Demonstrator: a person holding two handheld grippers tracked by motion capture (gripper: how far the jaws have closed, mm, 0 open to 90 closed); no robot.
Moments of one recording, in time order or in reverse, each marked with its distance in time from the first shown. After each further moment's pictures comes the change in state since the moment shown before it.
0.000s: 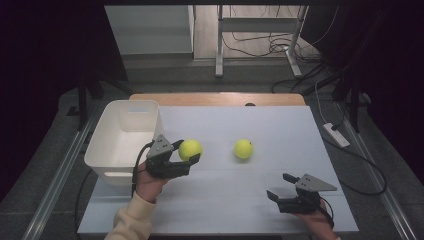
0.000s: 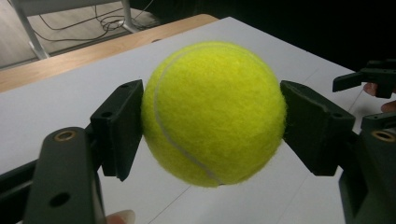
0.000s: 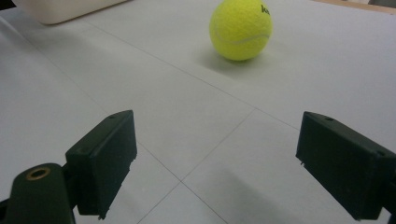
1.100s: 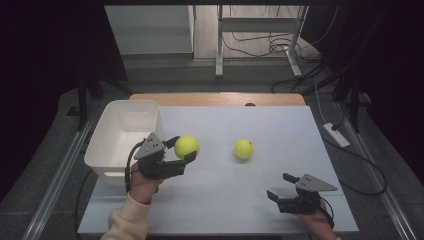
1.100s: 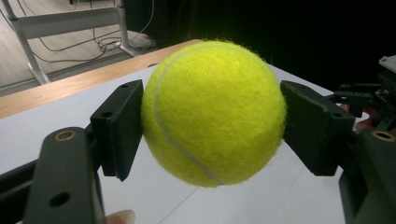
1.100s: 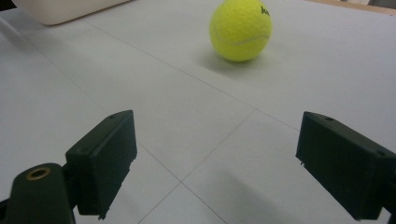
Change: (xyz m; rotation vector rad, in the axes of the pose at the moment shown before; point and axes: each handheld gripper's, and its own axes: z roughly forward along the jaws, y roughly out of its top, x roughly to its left) left arm -0.003 0.012 -0.025 -0.085 -0.024 0.004; right arm 0.000 0.000 0.000 -0.003 0.000 -0.001
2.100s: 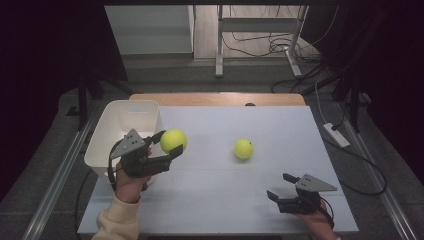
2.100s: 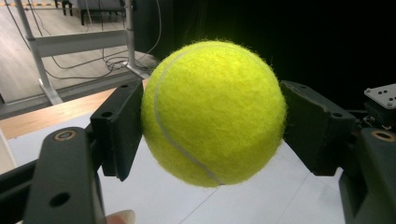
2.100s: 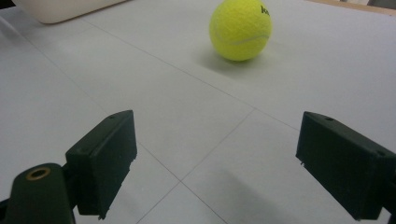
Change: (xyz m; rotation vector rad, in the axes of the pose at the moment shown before) left arm 0.013 0.010 -0.034 -0.093 0.020 -0.025; right arm 0.000 0.000 0.000 0.000 -0.003 -0.005
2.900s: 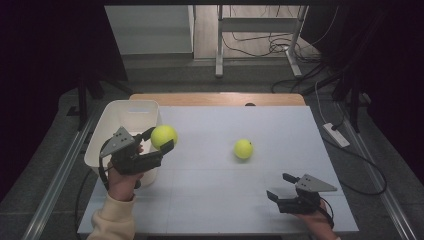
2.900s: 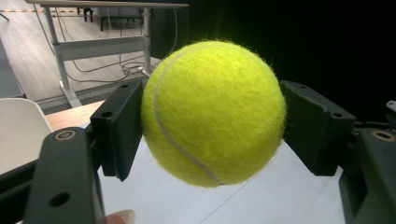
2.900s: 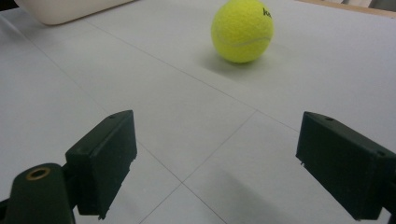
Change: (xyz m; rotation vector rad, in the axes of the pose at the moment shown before) left arm 0.013 0.001 -0.011 -0.027 0.064 -0.024; right arm 0.000 0.000 0.000 -0.006 0.009 -0.002
